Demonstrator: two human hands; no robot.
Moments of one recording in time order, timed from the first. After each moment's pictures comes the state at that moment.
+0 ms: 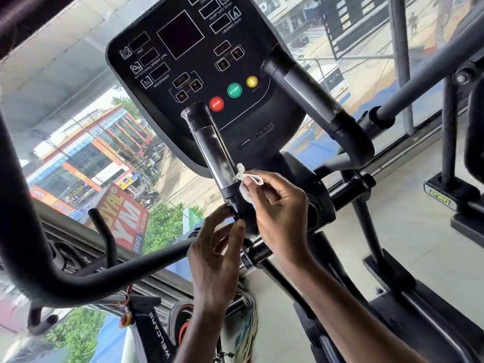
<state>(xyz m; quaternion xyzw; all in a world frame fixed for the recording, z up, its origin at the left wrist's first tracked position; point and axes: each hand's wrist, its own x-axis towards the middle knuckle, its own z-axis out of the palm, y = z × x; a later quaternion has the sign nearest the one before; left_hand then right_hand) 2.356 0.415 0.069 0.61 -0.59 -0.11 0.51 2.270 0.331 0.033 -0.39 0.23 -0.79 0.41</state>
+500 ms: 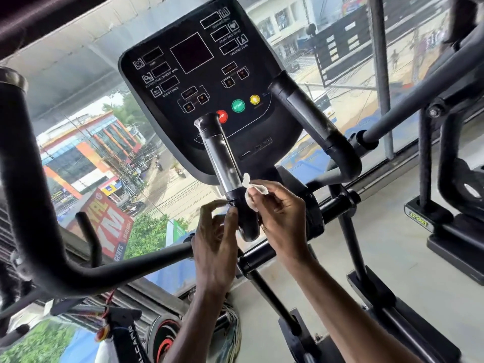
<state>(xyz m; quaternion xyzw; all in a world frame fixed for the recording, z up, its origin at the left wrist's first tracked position) 2.357 0.399 0.077 0.61 -0.59 -0.13 0.52 2.261 0.329 0.032 -0.40 0.18 -0.77 0.46</state>
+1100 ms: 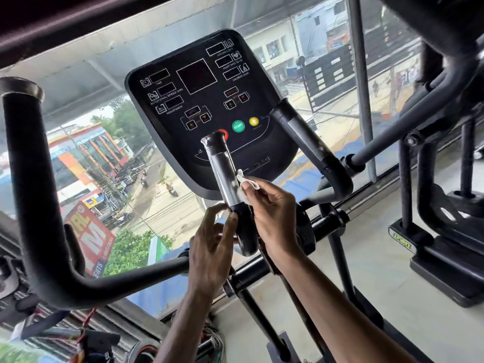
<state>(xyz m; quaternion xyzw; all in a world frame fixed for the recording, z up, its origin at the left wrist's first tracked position) 2.370 0.391 0.094 0.61 -0.63 -0.15 0.46 2.263 0.313 0.071 -0.40 0.24 -0.77 0.43</state>
